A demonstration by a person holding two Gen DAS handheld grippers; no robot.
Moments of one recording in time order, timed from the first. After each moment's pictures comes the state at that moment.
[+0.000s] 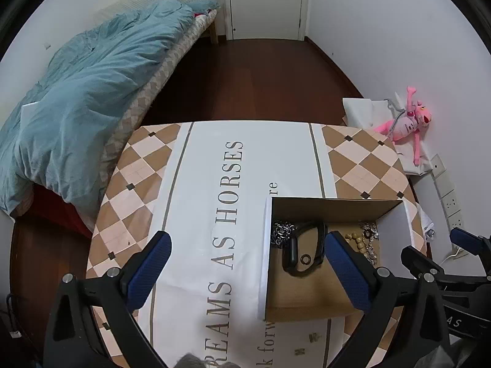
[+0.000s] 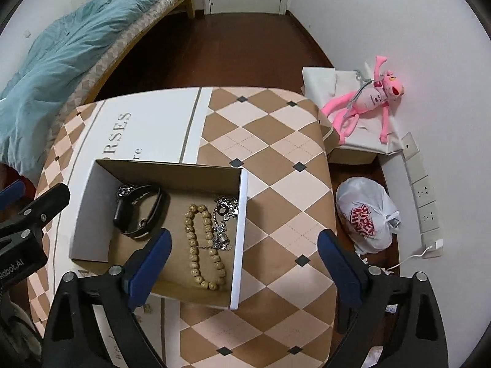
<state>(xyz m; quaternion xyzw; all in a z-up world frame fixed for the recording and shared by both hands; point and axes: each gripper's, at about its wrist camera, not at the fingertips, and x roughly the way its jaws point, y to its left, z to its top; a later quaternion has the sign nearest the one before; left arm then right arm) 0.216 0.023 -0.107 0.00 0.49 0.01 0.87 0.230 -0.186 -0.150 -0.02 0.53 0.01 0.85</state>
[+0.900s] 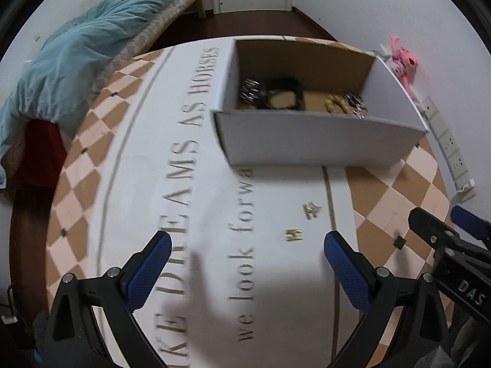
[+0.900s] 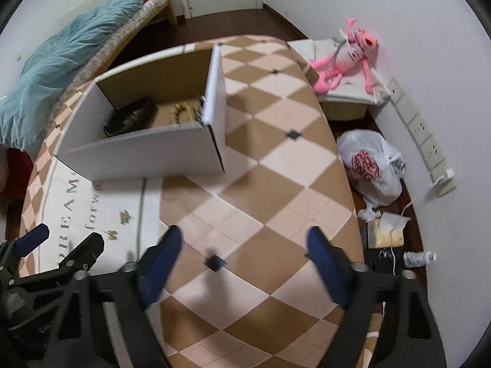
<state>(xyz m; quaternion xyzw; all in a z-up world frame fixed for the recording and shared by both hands) 0.106 -0.013 -0.198 0.02 0.53 -0.01 0.85 0.102 -0.210 -0.226 0.05 0.53 -0.01 0.84</state>
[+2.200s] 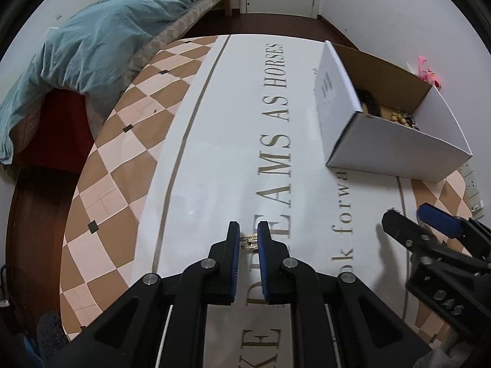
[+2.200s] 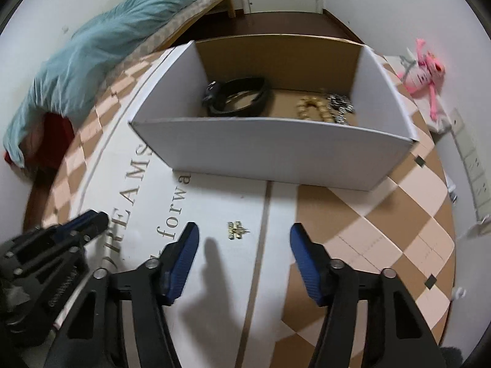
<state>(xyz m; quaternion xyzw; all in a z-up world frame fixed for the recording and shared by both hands) 0.100 0.073 -0.205 -0.02 0.53 0.03 0.85 0.126 -0.098 -0.245 0.01 0.52 0.10 0.85</state>
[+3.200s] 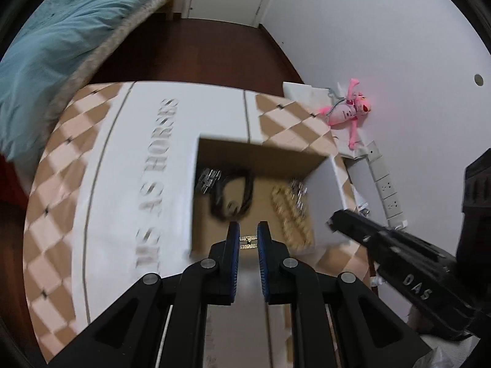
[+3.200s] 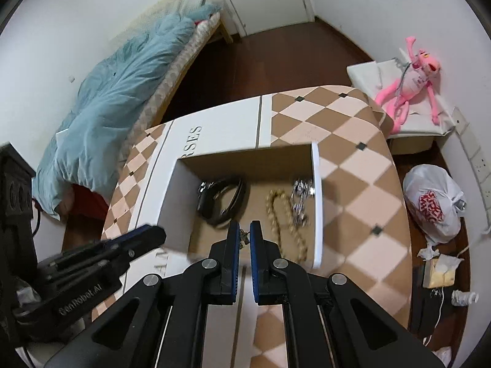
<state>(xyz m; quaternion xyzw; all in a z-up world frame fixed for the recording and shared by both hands) 0.189 0.009 -0.122 -0.10 0.52 -0.14 0.84 0.193 -0.182 -0.153 0.13 0.50 0.14 0.85</state>
